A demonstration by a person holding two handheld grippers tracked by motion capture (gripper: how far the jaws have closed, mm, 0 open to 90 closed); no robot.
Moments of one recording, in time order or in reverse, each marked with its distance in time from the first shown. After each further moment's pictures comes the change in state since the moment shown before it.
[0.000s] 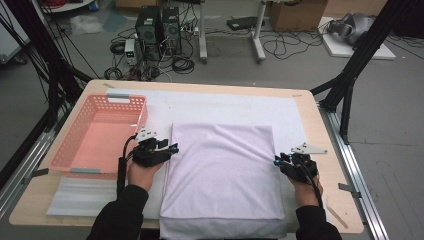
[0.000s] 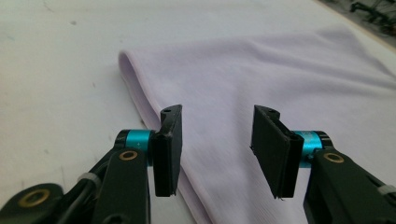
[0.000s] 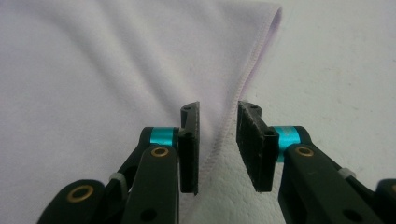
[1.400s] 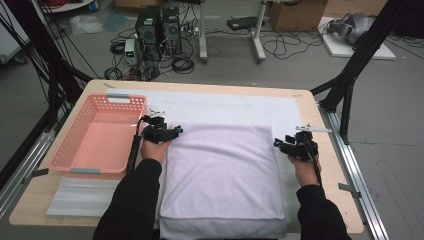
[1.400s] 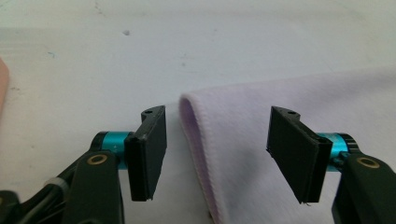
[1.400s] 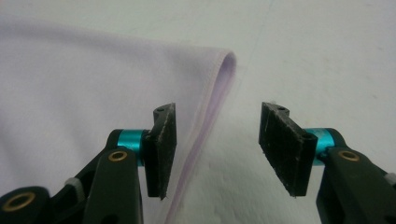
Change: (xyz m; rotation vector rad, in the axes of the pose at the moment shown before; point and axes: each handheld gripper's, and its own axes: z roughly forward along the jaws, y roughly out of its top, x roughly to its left) left arm 0.035 0.026 0.070 0.045 0.172 -0.104; right arm -0.045 0.039 0.040 -0.006 0.028 0.137
